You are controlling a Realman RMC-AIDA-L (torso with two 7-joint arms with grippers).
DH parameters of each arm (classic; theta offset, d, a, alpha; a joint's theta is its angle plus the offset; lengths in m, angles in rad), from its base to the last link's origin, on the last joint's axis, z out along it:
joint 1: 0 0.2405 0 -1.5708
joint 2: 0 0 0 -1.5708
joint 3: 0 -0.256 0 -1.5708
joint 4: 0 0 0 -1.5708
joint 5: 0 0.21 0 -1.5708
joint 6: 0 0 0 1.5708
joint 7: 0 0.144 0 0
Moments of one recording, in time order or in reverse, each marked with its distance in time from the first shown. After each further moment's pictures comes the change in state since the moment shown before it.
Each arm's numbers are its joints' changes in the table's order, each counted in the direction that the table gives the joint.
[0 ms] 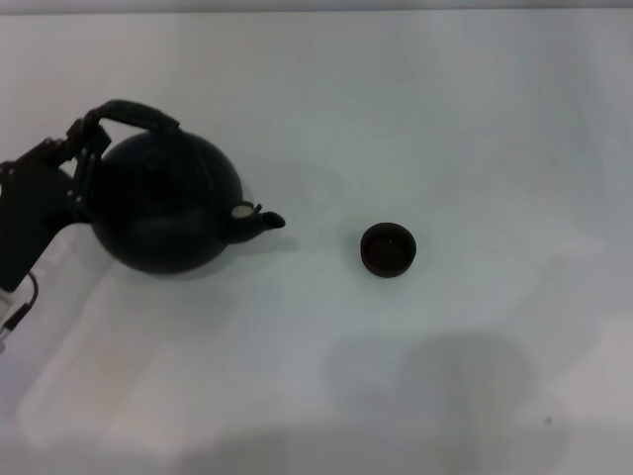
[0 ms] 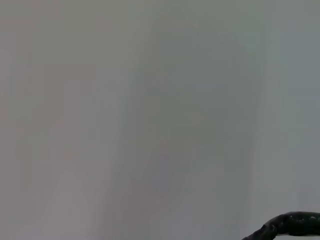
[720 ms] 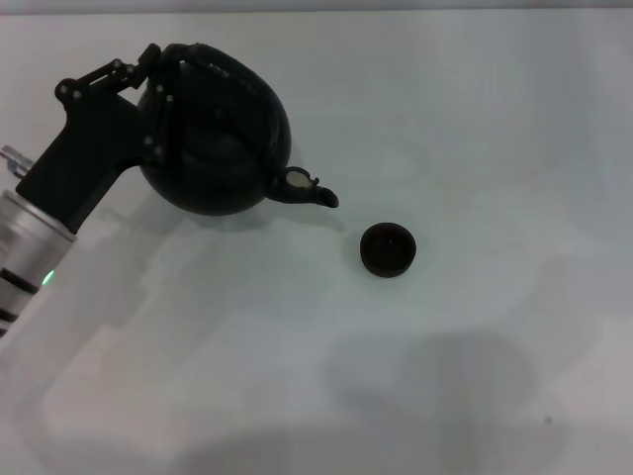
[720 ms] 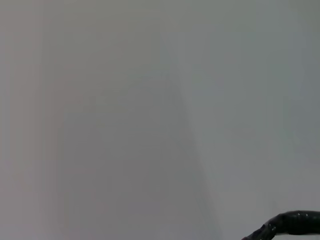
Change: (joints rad) left arm -0.097 -0.005 -0.008 -0.100 0.010 -0.001 0.424; right arm 0.004 0.001 0.000 -0.013 0.000 0.000 0.000
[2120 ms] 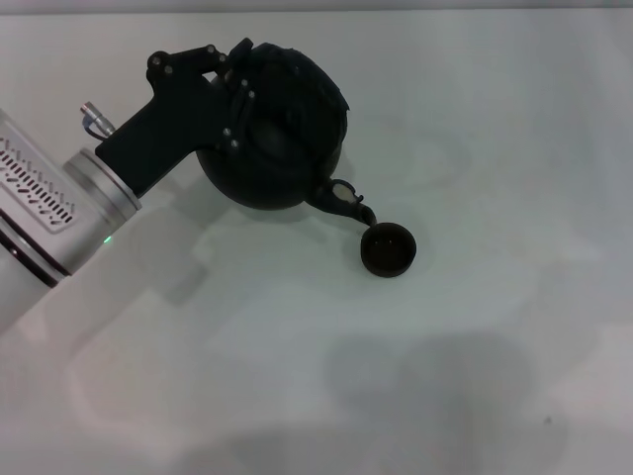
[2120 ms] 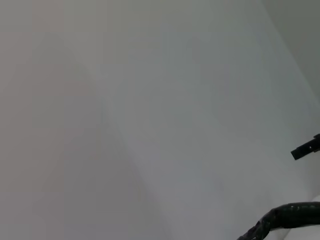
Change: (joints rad) left arm -0.131 0.000 -0.042 -0.014 0.067 -0.133 0.188; right arm -0.004 0.005 0.000 -0.023 0.006 0.009 0.026
